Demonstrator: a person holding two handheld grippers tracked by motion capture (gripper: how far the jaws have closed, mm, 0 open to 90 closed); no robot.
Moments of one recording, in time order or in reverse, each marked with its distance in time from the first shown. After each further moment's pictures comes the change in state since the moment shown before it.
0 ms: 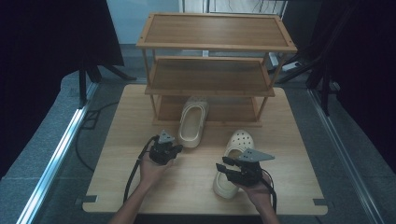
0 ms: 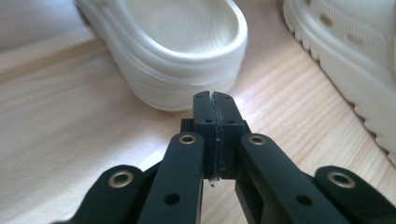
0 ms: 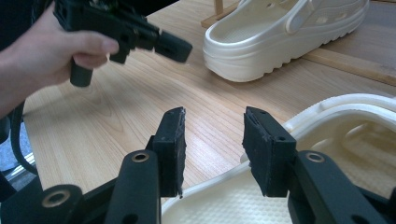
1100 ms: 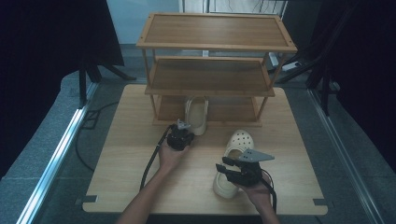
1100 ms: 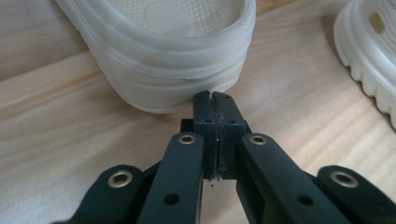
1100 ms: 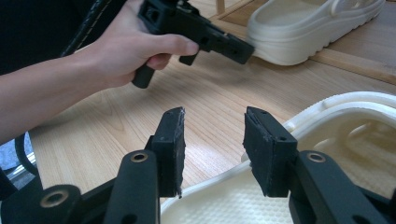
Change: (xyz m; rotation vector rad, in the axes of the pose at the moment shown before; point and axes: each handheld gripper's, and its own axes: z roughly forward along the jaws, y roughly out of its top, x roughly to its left) left arm 0.005 0.042 0.070 -0.002 0.059 -0.050; right arm -0.001 -0.002 0.001 -0.003 0.007 -0.002
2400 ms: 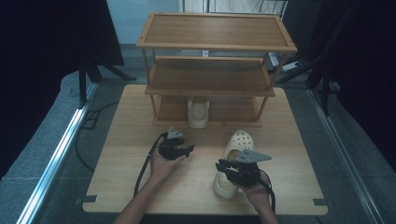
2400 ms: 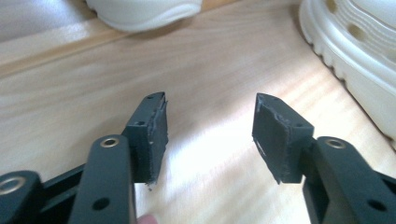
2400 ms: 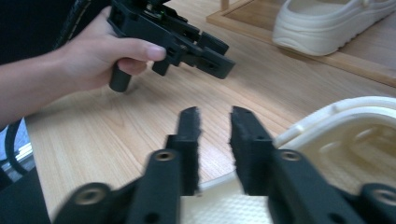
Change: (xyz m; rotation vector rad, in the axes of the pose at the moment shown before) left arm 0.004 -0.035 -0.035 -0.025 -0.091 0.003; right arm 0.004 0.001 0.004 0.024 0.007 -0.045
